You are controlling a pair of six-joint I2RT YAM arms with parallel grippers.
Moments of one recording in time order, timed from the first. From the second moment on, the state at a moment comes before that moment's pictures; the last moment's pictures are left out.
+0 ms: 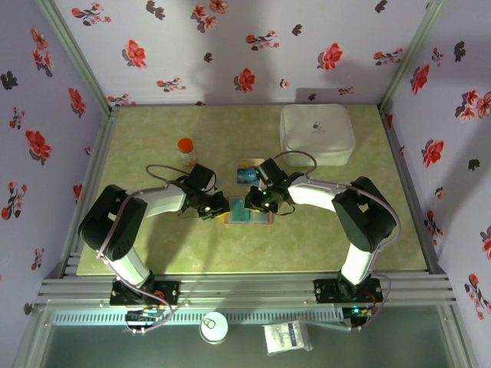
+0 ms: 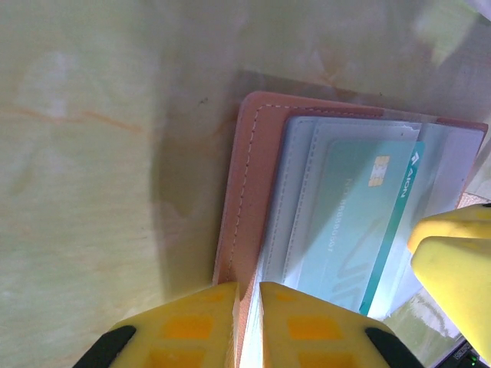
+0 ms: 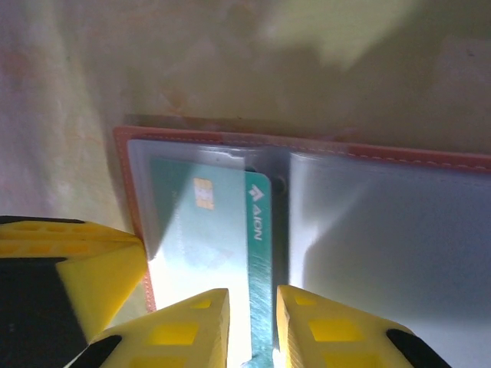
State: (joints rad) left arm -0.58 1.67 0.81 -0.24 0.43 -0.79; right arm 0.70 1.77 1.00 -0.31 -0.37 0.83
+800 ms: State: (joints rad) left arm -0.58 1.59 0.80 -0.26 0.42 -0.80; right arm 0.69 1.75 0.98 -0.32 -0.36 0.82
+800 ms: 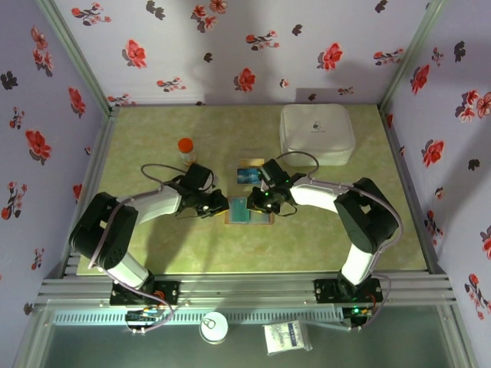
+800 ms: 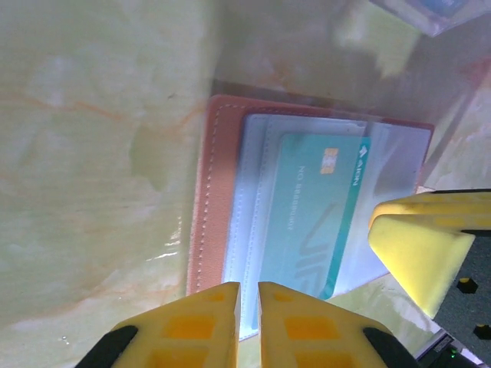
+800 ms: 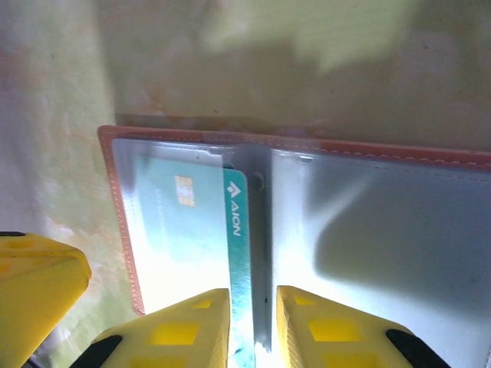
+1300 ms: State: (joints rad) left arm -0.61 1.72 0.92 -0.27 0.43 -0.78; right arm 0.69 1.74 0.98 -0.31 -0.37 0.82
